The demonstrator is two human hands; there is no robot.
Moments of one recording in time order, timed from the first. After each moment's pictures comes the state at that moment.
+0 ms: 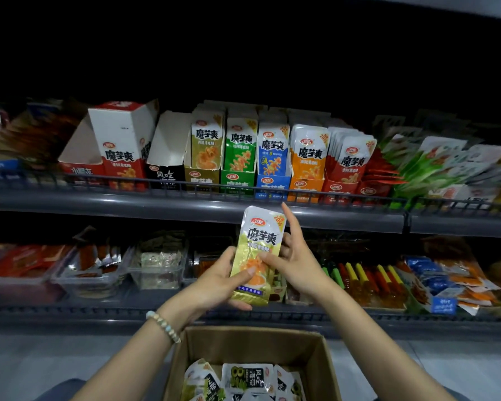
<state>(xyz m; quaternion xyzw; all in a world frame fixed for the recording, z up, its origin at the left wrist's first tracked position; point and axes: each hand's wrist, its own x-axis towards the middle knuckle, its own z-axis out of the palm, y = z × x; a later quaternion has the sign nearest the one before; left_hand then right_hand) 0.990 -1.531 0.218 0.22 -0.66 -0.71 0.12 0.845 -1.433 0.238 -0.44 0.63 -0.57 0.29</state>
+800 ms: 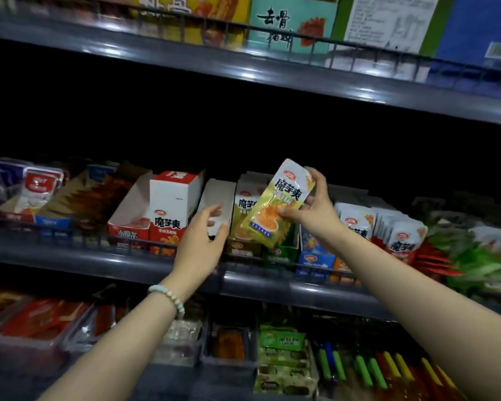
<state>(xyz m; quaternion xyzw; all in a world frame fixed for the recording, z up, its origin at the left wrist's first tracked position) 1.000 -1.677 0.317 0.30 -0.76 -0.33 0.46 0.814 -1.577 0.385 -0.49 0.63 -0.59 0.14</state>
